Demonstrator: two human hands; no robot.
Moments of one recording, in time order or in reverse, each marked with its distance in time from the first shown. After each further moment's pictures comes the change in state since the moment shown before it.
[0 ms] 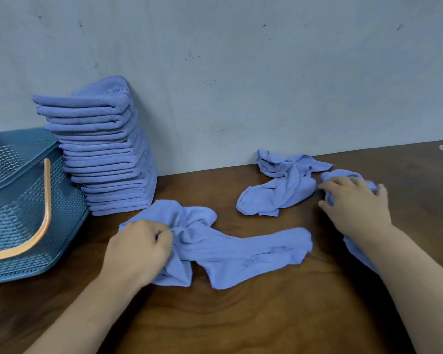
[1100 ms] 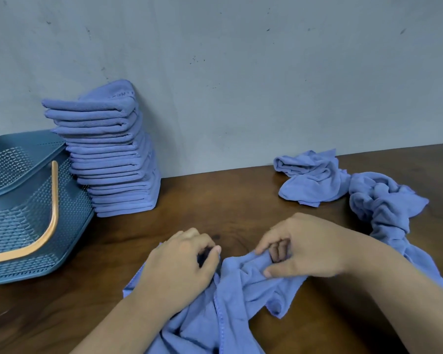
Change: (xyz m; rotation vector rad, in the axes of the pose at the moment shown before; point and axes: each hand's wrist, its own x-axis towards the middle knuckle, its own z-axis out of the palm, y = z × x) left_hand -0.028 0.041 0.018 0.100 -0.146 0.289; right_hand -0.056 -0.079 -0.068 0.589 -0.597 -0.687
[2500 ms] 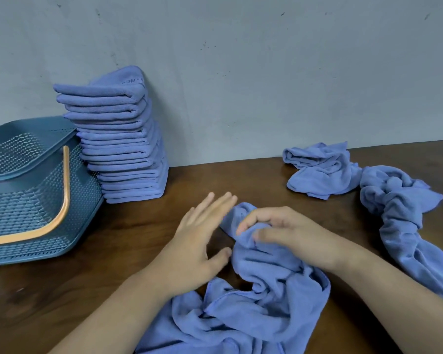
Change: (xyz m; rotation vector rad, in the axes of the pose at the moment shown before) left_hand 0.011 -0.019 0.014 -0.323 -0.040 0.294; right_hand 0.015 -0.028 0.025 0.659 0.092 -0.122
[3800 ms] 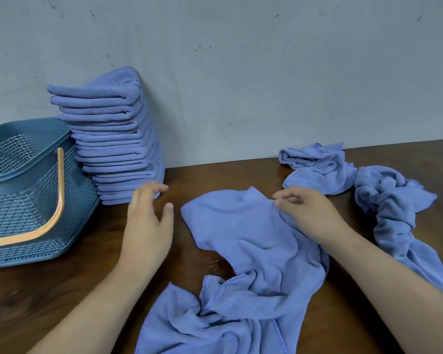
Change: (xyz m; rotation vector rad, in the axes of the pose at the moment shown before) left_hand 0.006 -0.043 -0.019 -0.031 0.672 -0.344; right_hand 0.020 0.065 -0.049 -0.102 0.628 0.183
